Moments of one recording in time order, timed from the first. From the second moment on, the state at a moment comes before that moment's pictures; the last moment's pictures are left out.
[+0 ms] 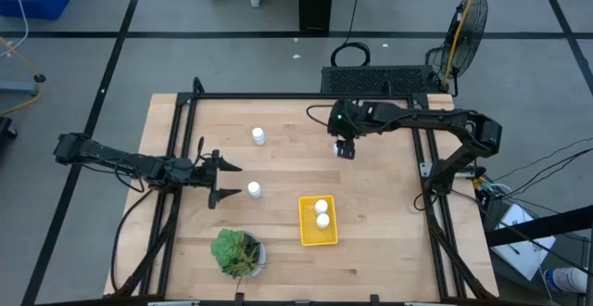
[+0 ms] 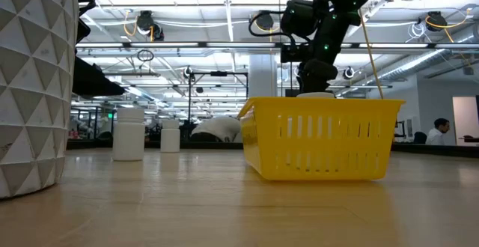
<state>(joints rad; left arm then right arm) -0.18 0.47 0.02 0.15 -0.19 -0.15 -0.40 1.57 1.09 -0.62 0.07 -0.28</state>
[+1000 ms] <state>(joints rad) -0.18 0.47 0.02 0.15 -0.18 -0.16 -0.30 1.57 1.09 -0.62 0.26 -0.15</state>
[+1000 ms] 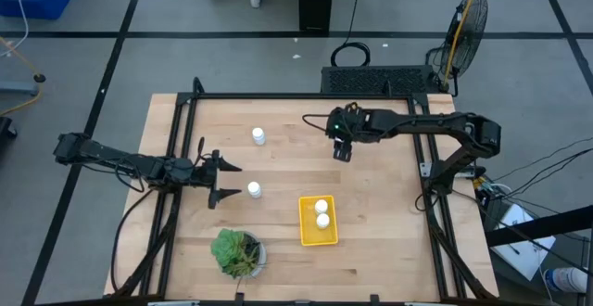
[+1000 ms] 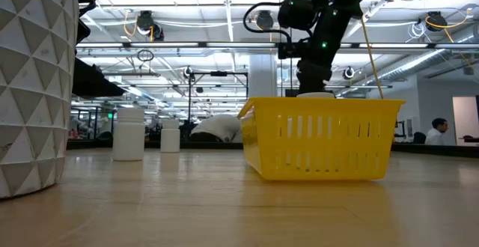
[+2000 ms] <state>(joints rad) -0.18 0.47 0.02 0.15 -0.18 -0.18 -0.25 1.56 1.09 -0.64 0.21 -0.31</state>
